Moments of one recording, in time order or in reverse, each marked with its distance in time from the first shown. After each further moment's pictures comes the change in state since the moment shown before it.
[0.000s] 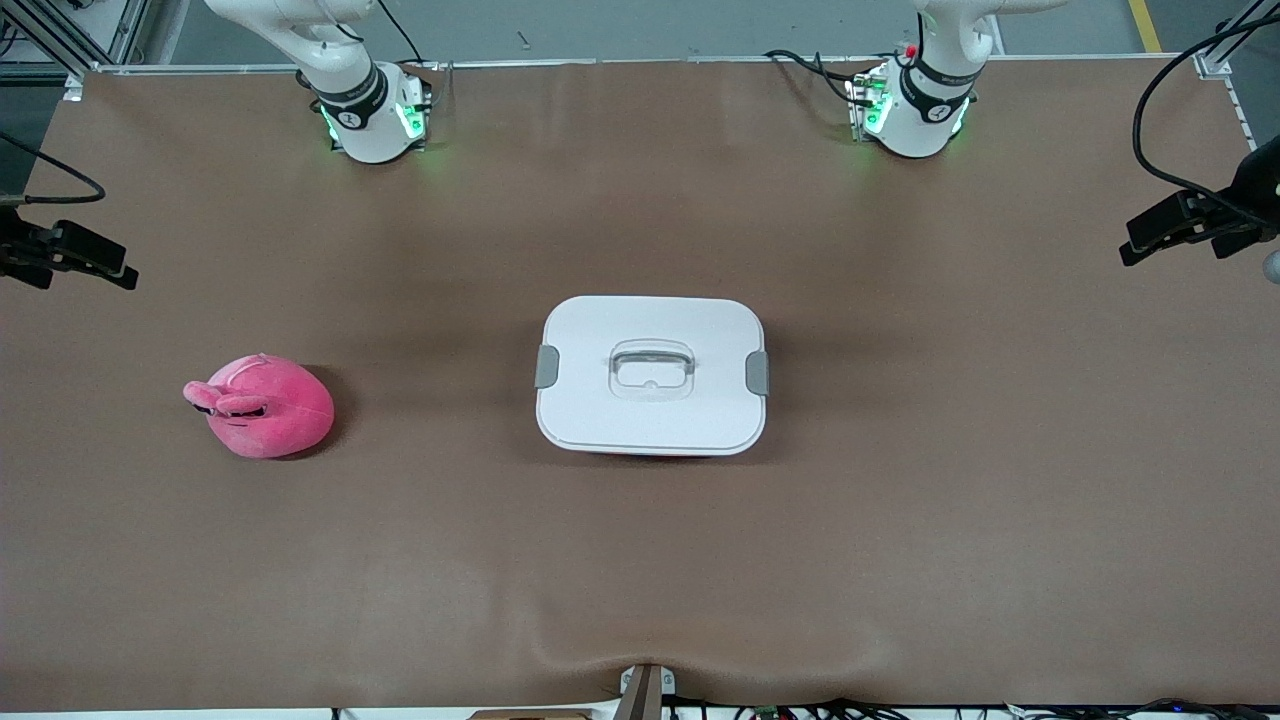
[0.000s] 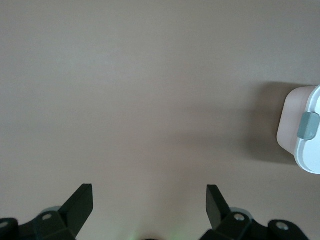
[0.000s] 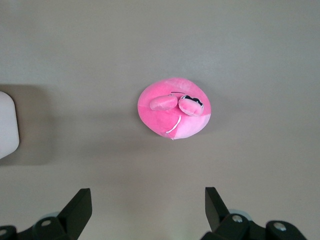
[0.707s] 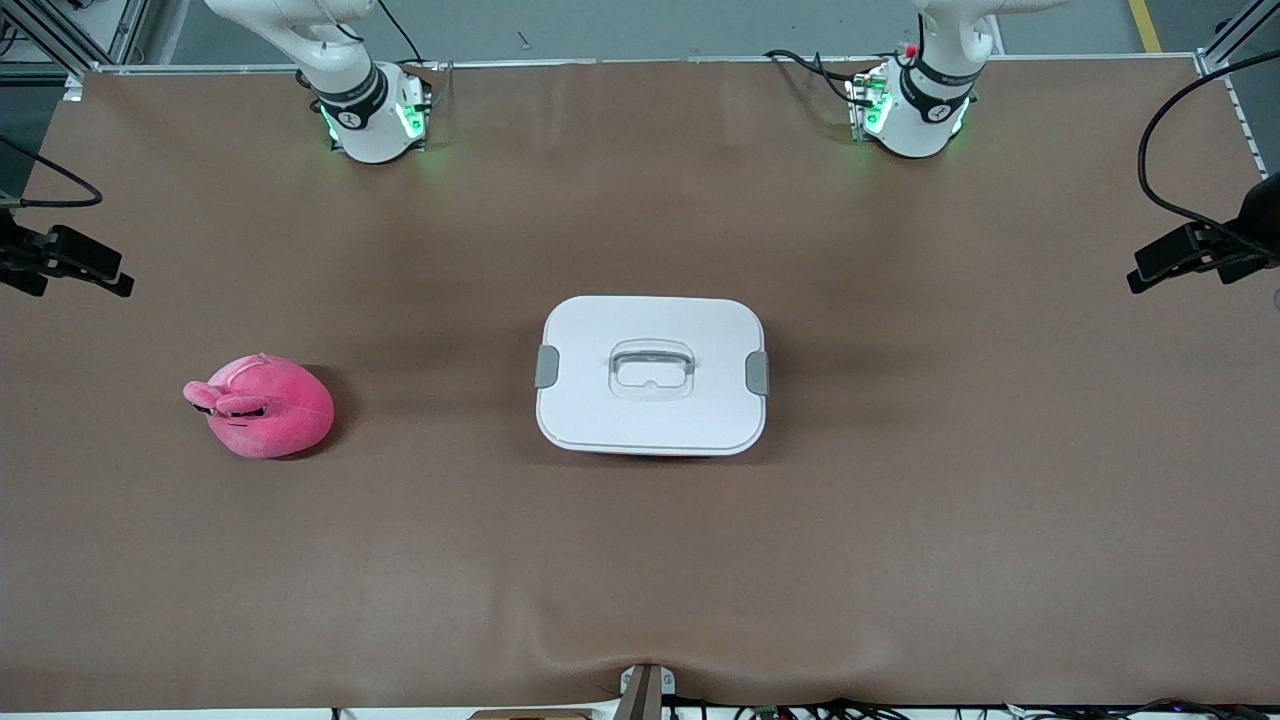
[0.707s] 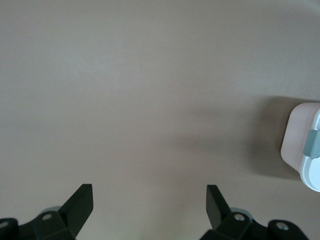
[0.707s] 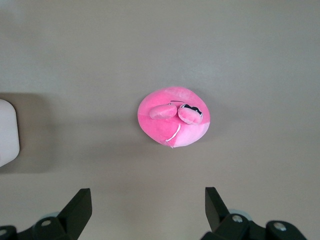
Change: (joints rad) left arm 0.011 0.038 0.009 0.007 0.000 0.063 -0.003; right arm 0.000 0.001 0.000 0.000 0.000 0.031 0.000
